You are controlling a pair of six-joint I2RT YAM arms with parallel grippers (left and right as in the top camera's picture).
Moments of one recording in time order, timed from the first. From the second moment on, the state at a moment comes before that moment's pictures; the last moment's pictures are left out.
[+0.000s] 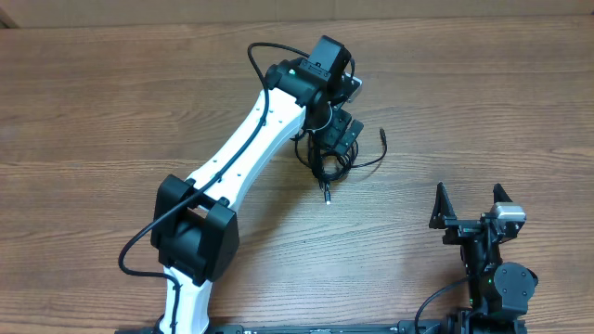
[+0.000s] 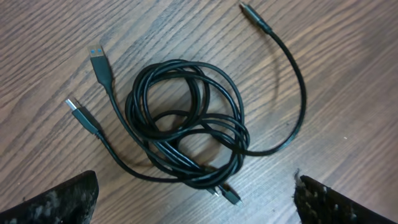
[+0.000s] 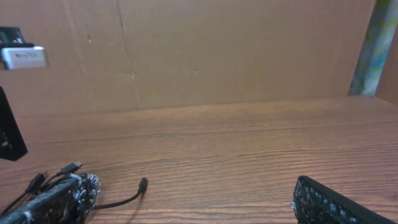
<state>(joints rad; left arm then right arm) -0.57 2.09 1.92 -1.07 0.14 0.02 -0.14 0.01 0.02 -0.02 -0.13 0.07</state>
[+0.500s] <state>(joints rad) -0.57 2.18 1.92 -0.97 0.00 -0.11 -0.14 0.01 0.02 -0.02 -0.13 0.07</state>
